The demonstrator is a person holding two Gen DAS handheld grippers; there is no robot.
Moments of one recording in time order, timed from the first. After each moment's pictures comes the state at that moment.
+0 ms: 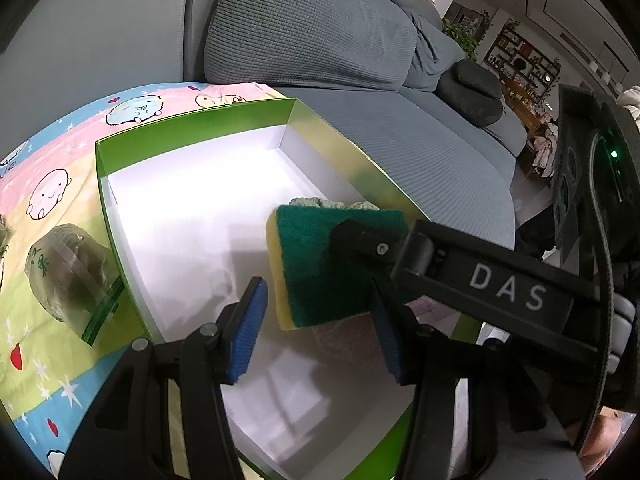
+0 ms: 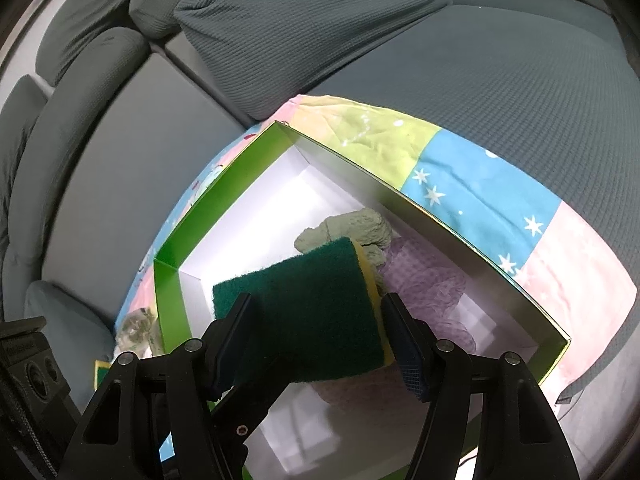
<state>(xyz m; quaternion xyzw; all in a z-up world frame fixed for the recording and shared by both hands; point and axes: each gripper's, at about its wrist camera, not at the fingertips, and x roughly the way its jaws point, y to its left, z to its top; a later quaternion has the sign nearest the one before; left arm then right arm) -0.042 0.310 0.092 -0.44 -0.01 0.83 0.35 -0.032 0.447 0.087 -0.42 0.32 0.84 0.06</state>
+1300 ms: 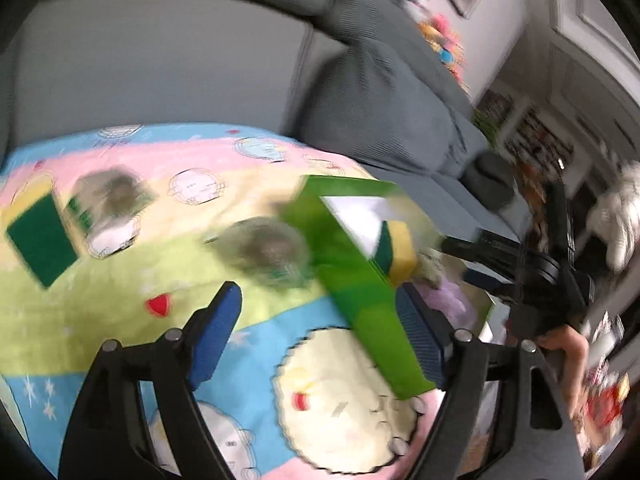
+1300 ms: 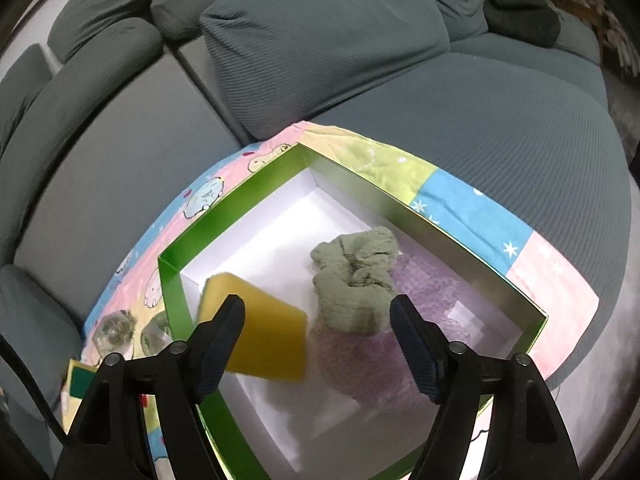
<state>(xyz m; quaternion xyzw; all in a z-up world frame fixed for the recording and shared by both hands) -0.016 0.110 0.108 -0.37 -0.14 0.88 0.27 -0.030 0.406 0.119 -0.40 0.24 0.87 0.12</state>
